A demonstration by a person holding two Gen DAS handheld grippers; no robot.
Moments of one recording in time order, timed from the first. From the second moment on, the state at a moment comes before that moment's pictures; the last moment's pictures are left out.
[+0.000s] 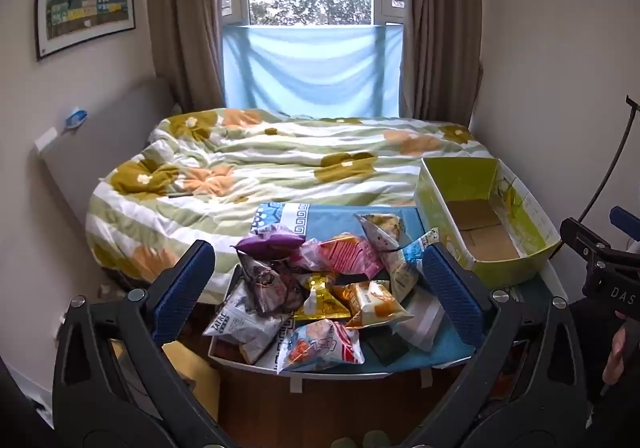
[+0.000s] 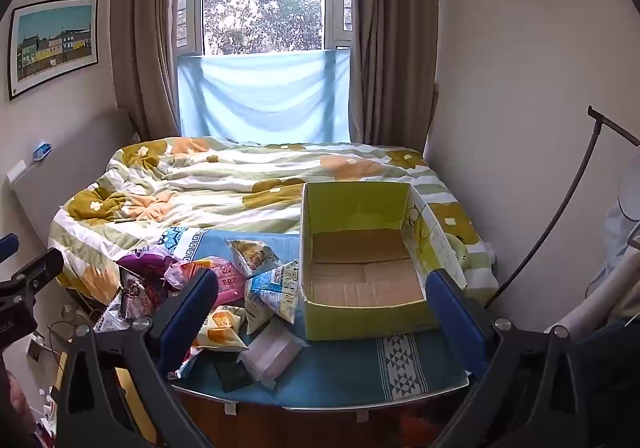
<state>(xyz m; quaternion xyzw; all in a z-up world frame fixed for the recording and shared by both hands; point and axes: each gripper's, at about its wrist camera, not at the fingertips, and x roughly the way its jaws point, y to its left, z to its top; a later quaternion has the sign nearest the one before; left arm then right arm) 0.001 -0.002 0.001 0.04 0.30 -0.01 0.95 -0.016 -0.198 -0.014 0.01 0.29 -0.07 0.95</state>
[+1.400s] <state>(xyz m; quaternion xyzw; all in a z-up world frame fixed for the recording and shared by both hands) -0.006 -0.009 0.010 0.02 0.28 -0.01 0.96 -0.017 -0.194 -0.012 0.01 0.29 -0.07 0.95</state>
